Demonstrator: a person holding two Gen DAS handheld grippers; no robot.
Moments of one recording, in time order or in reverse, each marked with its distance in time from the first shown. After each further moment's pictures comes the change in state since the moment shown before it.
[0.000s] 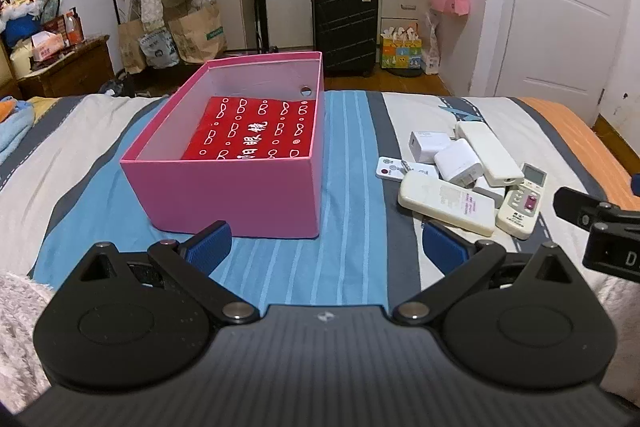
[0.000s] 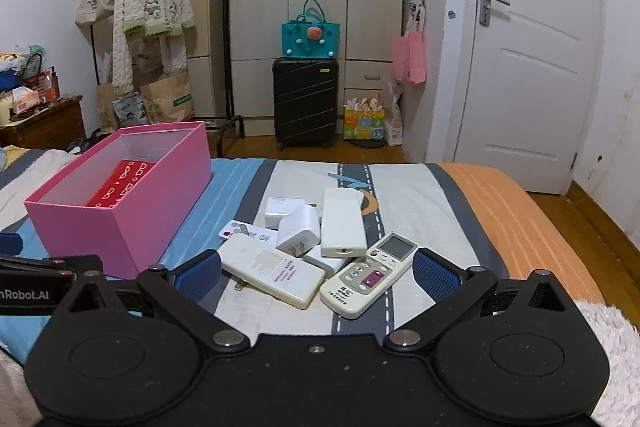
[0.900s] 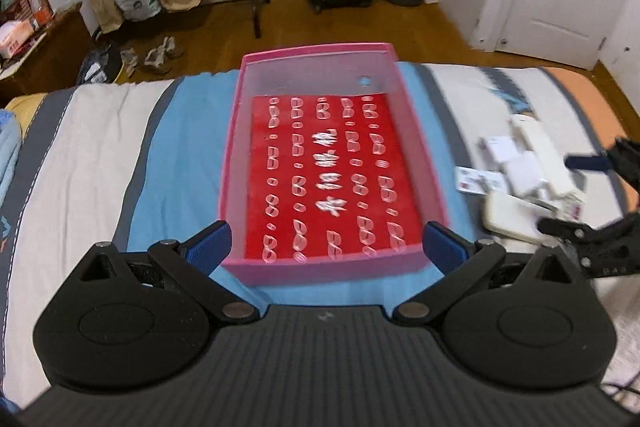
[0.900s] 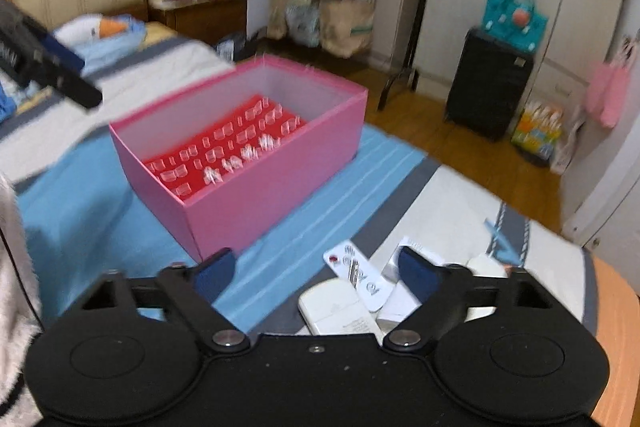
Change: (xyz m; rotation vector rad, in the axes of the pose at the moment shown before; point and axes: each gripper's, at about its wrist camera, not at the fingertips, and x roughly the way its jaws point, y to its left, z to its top) left arm 0.072 0.135 0.145 0.059 0.301 -0.044; right arm 0.134 0.056 0.080 -0.464 0.258 0.435
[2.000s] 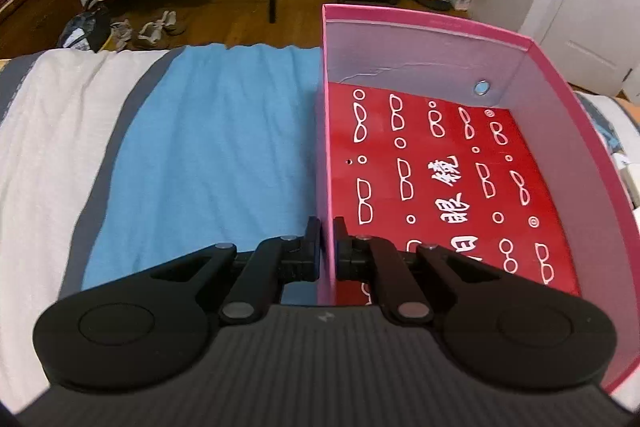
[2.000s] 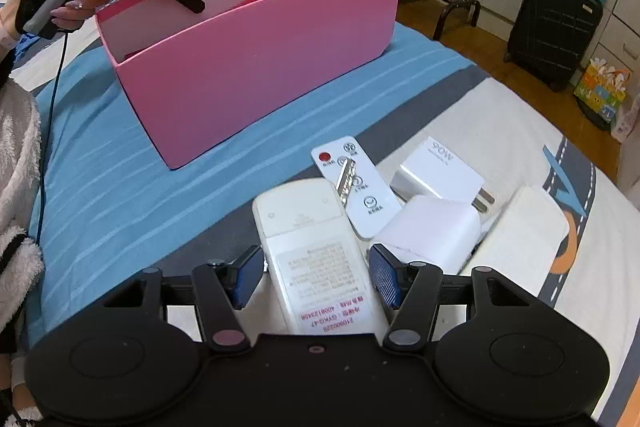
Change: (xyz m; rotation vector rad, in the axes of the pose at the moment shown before) left arm 0.178 0.093 0.026 -0.080 -0.013 -0.062; right arm 0.064 -0.053 -0.054 -0.071 0.186 0.174
